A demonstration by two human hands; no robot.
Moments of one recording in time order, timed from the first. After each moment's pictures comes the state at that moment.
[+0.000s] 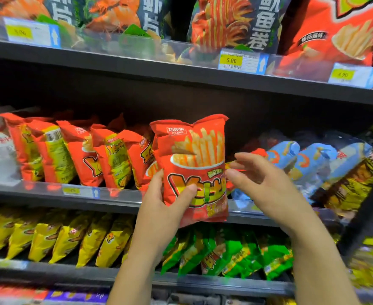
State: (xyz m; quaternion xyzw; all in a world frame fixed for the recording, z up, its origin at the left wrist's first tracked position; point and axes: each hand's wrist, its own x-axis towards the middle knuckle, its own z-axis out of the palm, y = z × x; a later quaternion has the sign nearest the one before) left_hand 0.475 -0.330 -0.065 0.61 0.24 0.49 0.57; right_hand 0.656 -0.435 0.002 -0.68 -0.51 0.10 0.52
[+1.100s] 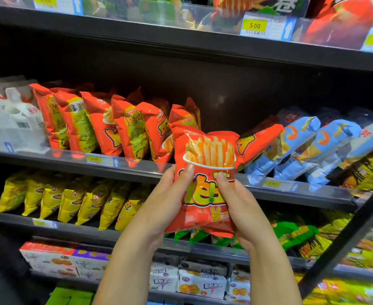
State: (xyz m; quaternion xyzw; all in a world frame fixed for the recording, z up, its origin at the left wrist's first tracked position) left_hand 0.444 -0.347 -0.073 0.57 0.27 0.34 0.70; right_hand 0.592 -0.424 -0.090 -0.54 -0.37 0.40 0.64
